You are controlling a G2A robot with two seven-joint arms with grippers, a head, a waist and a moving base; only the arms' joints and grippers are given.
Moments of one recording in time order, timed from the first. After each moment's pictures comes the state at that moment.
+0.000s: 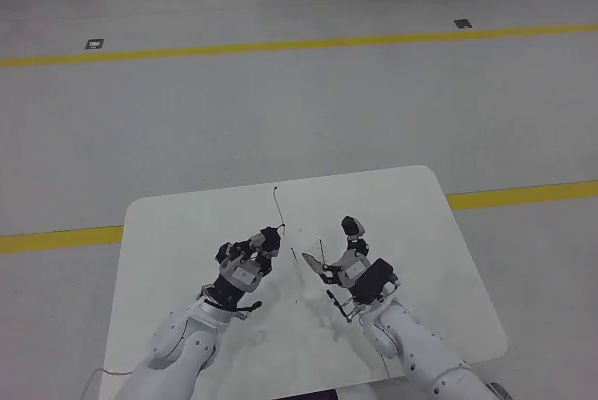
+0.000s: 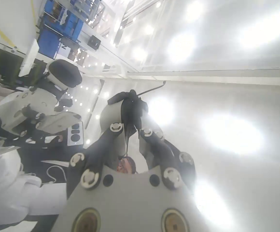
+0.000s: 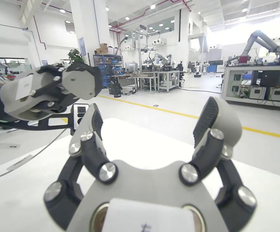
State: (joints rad) left arm 1.55 -1.23 -1.06 -1.73 -1.12 -0.13 -0.51; right arm -1.55 -1.14 1.01 -1.55 -1.33 -0.09 -0.83
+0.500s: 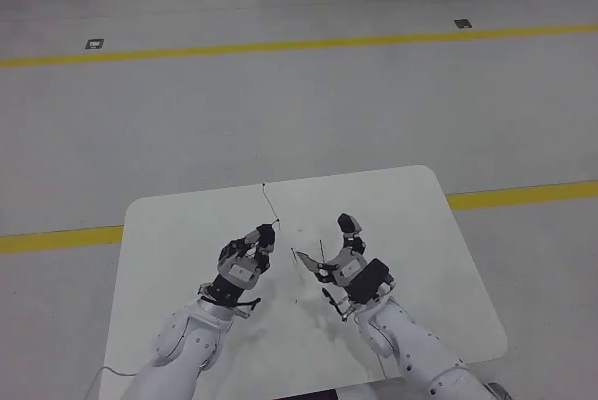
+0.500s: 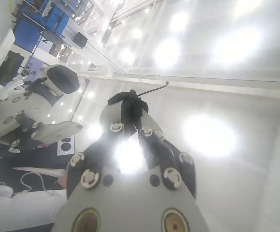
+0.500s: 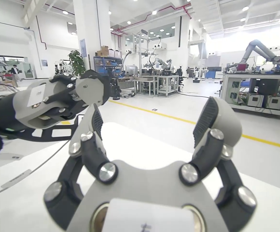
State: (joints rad) left arm 1.55 -1.24 -1.05 -1.71 -1.23 -0.14 -0.52; right arm -1.54 -1.15 1.00 -1.59 -1.33 -0.07 -0.81
